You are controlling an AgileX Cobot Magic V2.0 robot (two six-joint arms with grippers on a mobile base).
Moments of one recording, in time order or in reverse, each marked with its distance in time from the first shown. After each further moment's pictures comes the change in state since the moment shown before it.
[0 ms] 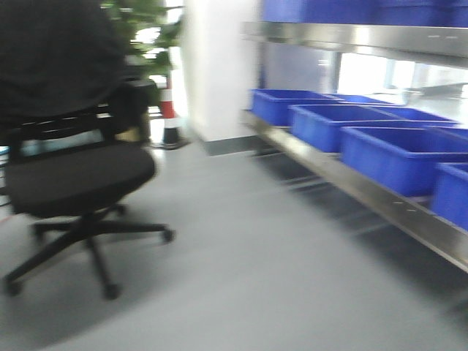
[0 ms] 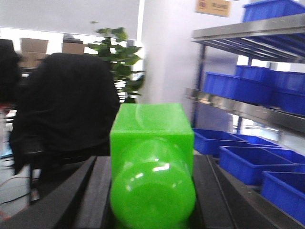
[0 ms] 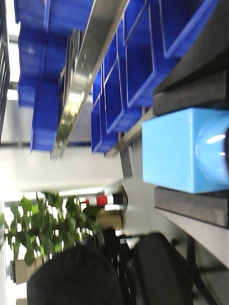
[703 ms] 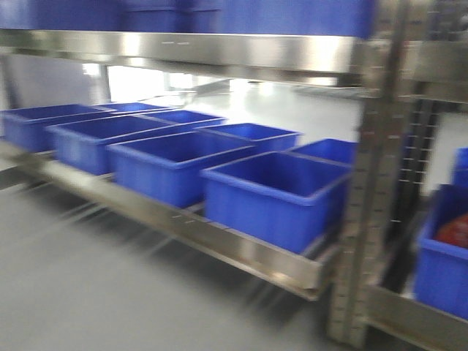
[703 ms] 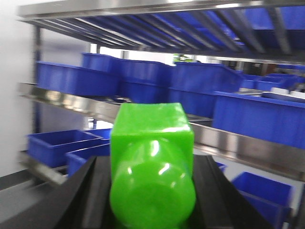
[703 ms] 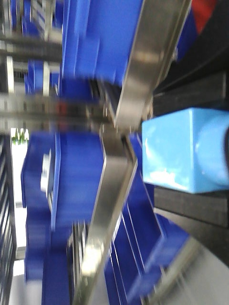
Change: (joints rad) left arm 0.000 0.000 0.000 0.000 0.000 0.000; right arm 0.000 0.000 0.000 0.000 0.000 0.000
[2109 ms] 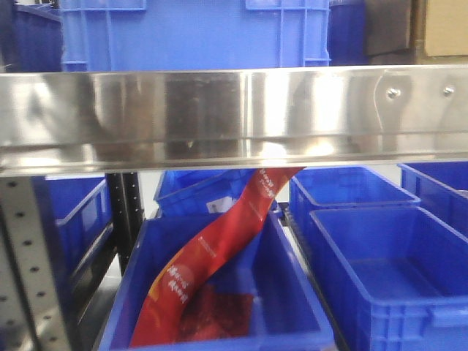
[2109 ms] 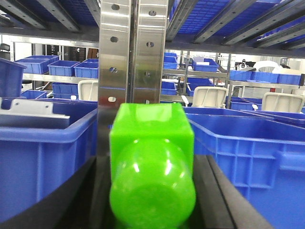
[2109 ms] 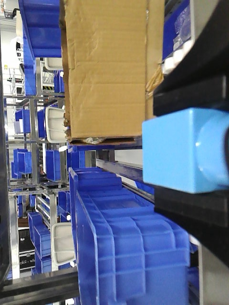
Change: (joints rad) left arm 0.000 0.000 0.000 0.000 0.000 0.000; right arm 0.000 0.000 0.000 0.000 0.000 0.000
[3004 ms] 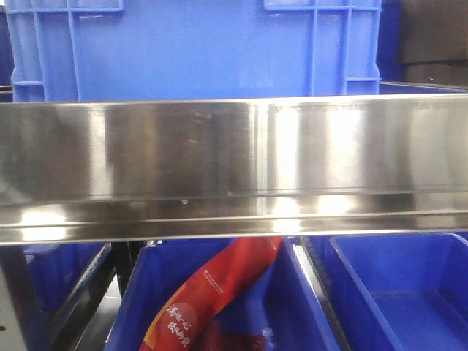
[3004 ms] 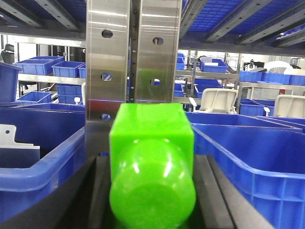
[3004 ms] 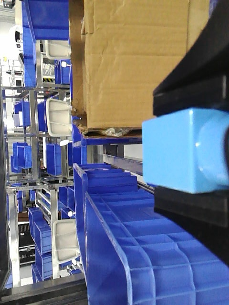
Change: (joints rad) left arm 0.000 0.000 0.000 0.000 0.000 0.000; right arm 0.000 0.000 0.000 0.000 0.000 0.000
